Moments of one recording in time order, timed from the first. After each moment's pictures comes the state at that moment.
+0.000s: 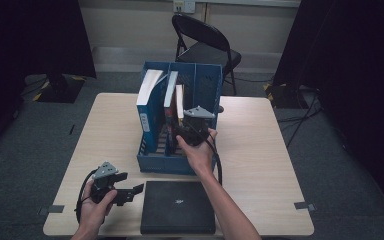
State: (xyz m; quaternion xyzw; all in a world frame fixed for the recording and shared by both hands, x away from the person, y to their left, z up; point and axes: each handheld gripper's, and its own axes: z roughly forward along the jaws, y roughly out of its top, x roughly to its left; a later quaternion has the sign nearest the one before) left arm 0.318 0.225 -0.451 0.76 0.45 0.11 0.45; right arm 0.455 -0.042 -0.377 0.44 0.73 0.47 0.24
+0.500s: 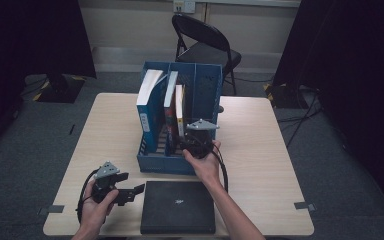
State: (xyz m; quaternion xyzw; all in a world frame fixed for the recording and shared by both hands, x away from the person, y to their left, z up) left arm 0.319 0.222 -0.451 0.77 0.45 0.11 0.45; right arm 0.439 -0.059 -0.405 0.42 0.76 0.45 0.20
